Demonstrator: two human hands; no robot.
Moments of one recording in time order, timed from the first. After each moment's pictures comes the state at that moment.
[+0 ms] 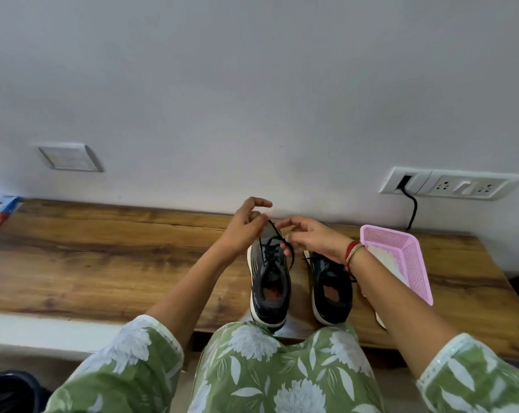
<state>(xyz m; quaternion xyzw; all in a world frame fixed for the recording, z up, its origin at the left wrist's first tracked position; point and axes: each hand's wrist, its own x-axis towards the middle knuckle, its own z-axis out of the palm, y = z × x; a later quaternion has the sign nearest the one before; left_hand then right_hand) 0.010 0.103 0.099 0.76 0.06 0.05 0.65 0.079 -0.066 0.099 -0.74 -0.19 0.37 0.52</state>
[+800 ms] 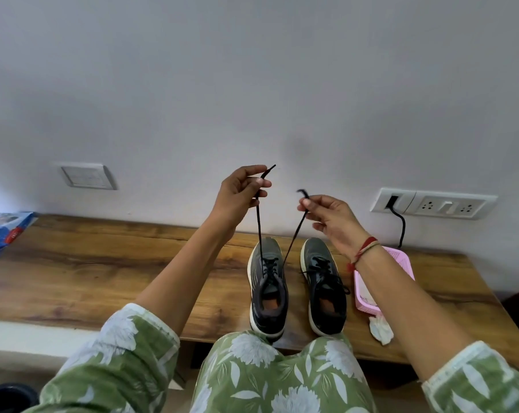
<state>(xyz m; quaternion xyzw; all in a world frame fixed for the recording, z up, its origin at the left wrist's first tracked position) 0.002 0.106 0.194 0.69 0.05 0.16 0.71 0.066 -0.084 0.173 -0.68 -0.11 0.18 0.70</state>
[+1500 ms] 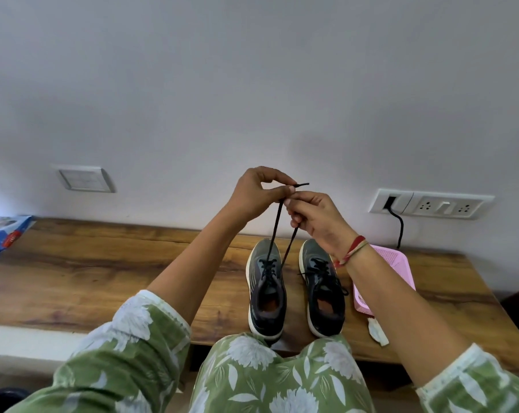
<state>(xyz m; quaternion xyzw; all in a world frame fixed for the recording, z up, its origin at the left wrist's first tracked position) 0.021 0.088 0.210 0.80 -0.02 0.15 0.58 0.046 -0.061 0.196 -0.65 -0.19 0.19 0.72</state>
